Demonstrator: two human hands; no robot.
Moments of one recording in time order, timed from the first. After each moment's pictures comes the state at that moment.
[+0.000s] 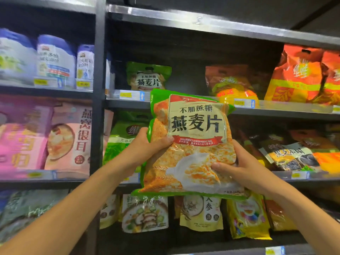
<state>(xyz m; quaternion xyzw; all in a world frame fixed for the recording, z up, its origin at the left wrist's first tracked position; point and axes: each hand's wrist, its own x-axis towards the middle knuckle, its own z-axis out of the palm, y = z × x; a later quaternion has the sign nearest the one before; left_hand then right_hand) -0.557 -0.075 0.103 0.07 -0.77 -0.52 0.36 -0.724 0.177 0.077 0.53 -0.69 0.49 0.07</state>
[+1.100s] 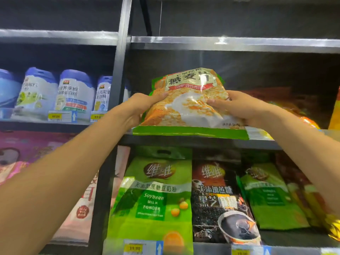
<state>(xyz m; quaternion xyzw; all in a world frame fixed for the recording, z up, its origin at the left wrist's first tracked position) -0.596 -0.199 0.314 0.08 -0.73 -0.50 0.46 -0.796 0.008 0.320 0.57 -0.66 0.48 0.10</state>
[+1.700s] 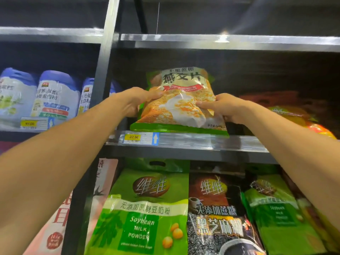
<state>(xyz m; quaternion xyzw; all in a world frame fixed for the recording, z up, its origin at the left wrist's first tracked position) -0.650 -0.245 0.381 0.12 -0.74 -0.49 0.44 -0.850 -0.061 0.378 0.51 -0.72 0.47 0.08</state>
